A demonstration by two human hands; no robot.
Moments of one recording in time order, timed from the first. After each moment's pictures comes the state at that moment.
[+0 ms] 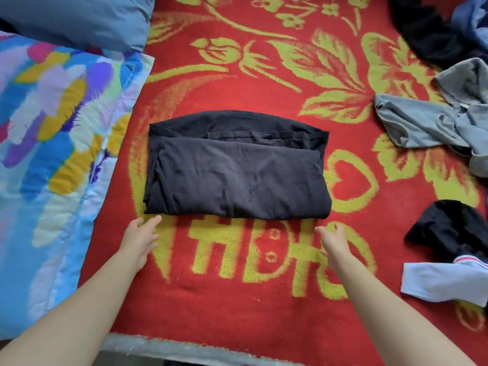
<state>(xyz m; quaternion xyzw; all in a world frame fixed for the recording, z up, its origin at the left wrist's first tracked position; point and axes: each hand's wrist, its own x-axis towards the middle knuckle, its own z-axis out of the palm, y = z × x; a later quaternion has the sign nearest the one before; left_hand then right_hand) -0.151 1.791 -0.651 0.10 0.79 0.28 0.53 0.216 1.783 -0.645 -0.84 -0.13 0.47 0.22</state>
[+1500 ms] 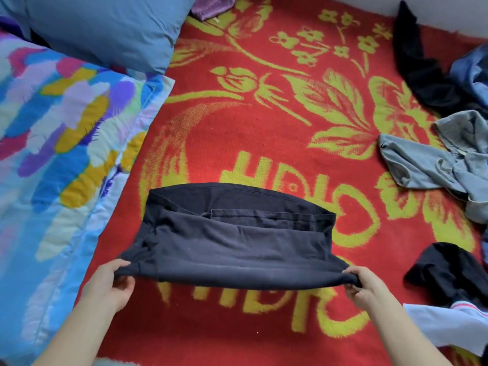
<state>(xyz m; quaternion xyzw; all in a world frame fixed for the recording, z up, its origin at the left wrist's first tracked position) -0.190 1.764 -0.624 -0.24 0.70 0.44 0.51 0.253 1.794 -0.614 -0.81 0.13 0.49 0.30</state>
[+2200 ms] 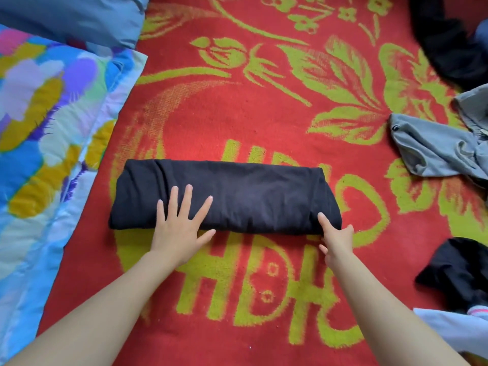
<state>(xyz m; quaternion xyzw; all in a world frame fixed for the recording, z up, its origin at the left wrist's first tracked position) -0.084 1.857 -0.671 0.75 0.63 -0.11 0.14 0.220 1.871 -0.668 -0.85 -0.06 0.43 0.30</state>
